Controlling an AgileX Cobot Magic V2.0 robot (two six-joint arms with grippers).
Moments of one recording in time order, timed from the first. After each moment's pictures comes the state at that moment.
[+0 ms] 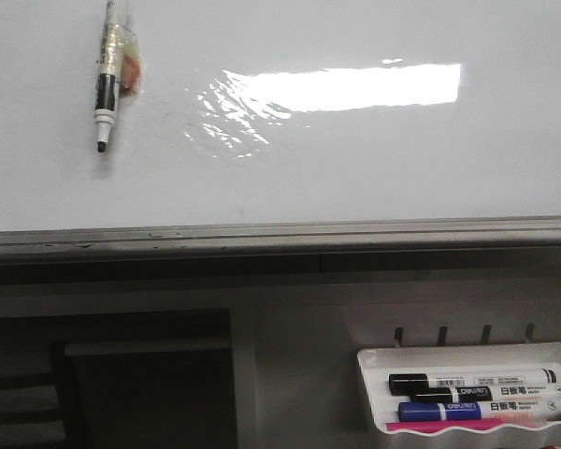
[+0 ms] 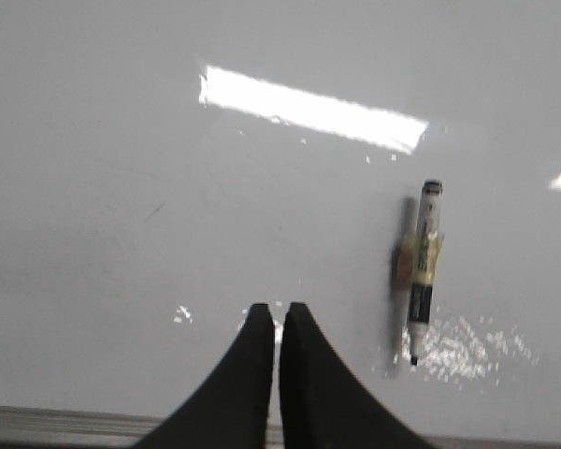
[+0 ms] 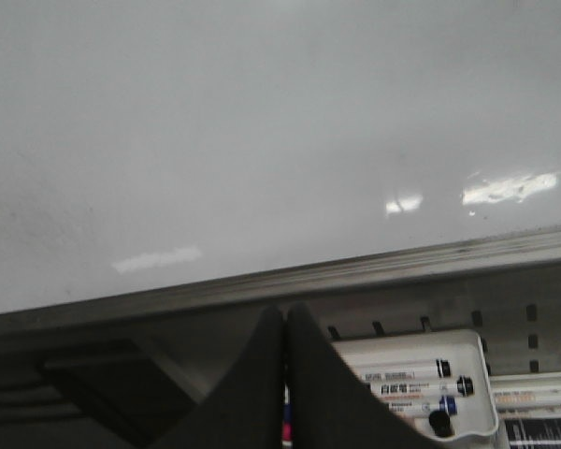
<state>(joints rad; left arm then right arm) 0.02 0.23 -0.39 -0.46 0.39 0.14 -0.01 0.25 -0.32 0.46 0.47 -0.14</state>
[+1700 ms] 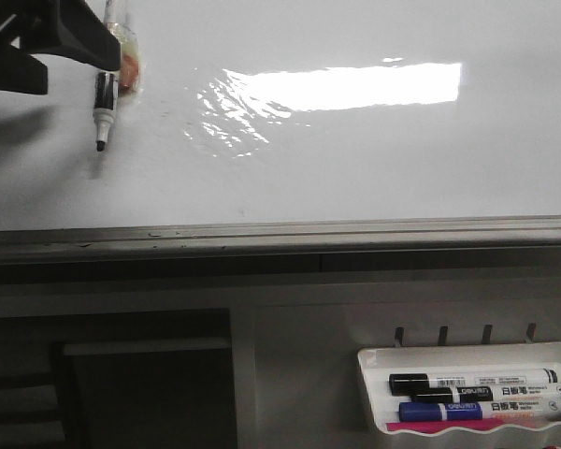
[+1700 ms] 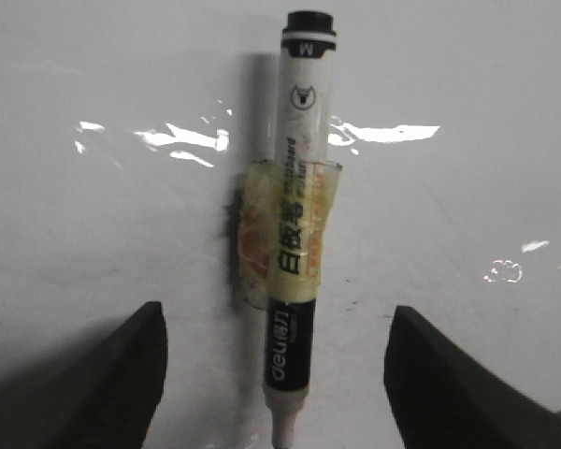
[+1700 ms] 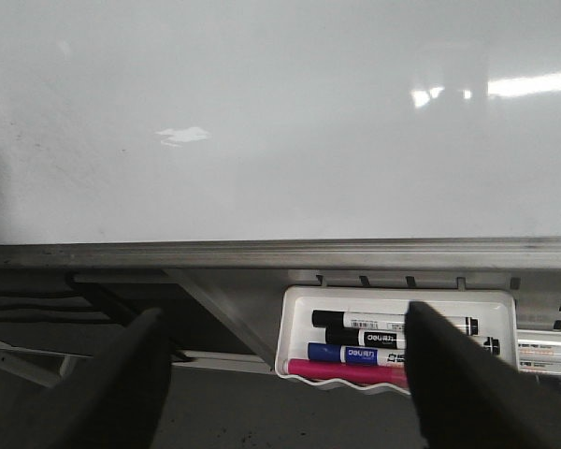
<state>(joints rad) -0.47 1.25 -0.73 -0.59 0.00 0.23 0.03 0.57 -0.58 0.48 0.64 -0.21</state>
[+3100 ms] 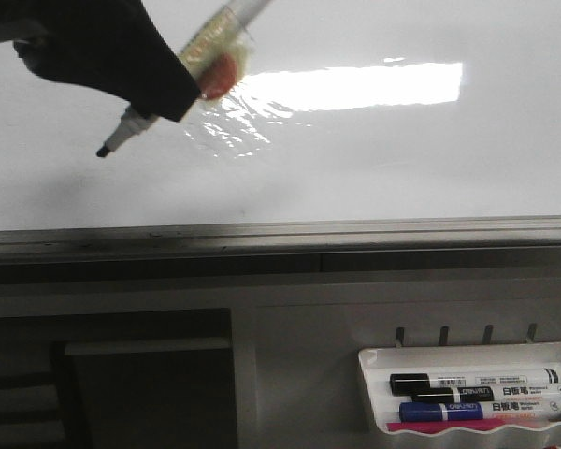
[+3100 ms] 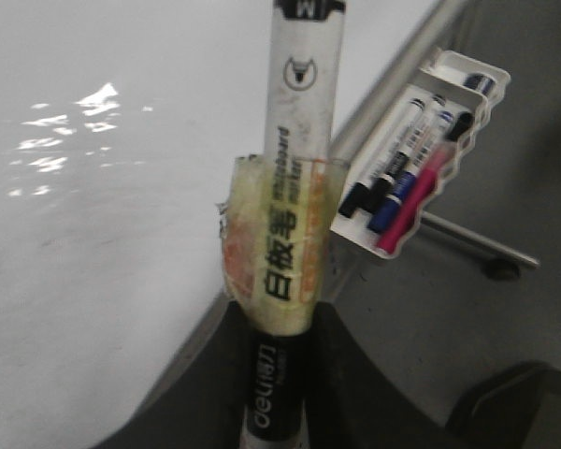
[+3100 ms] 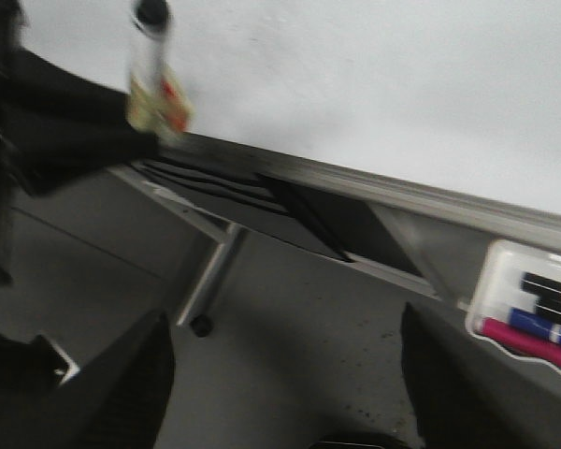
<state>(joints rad) -0.77 1.22 -0.88 -0.14 0.45 0.36 0.03 0.87 -0.74 0.97 0.92 -0.67</state>
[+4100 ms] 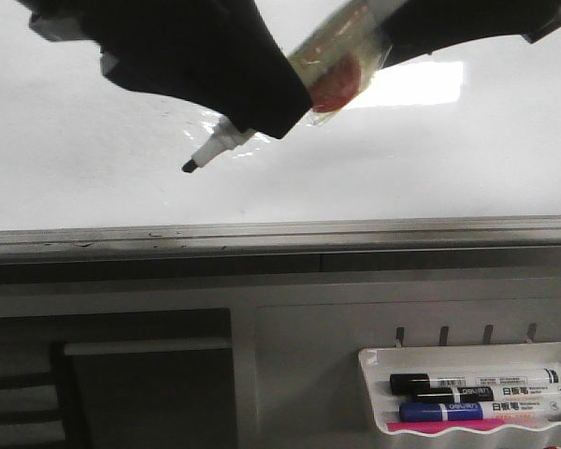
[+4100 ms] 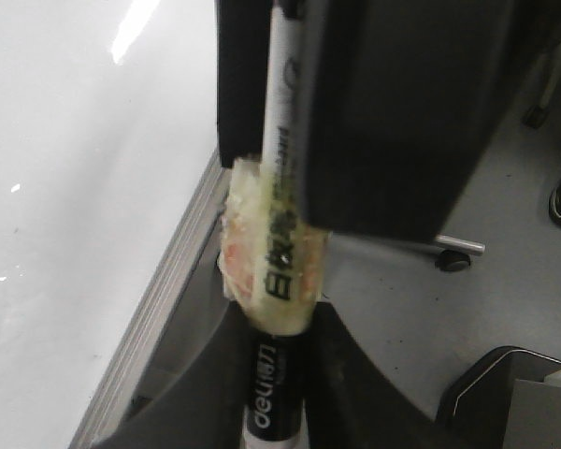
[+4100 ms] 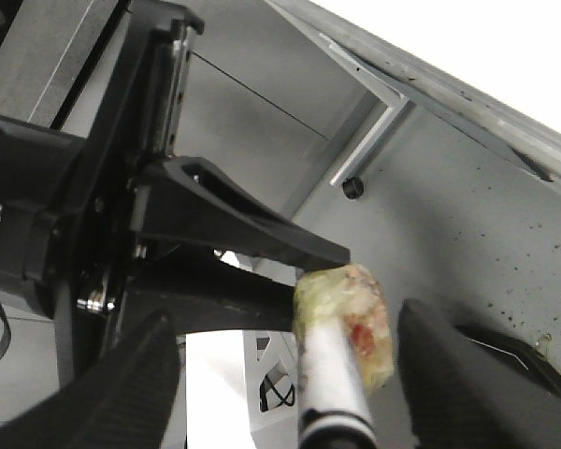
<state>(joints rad) -0.95 1.25 -0.93 -0.13 0.43 0.39 0.18 1.31 -1.03 1.09 1.19 -0.80</state>
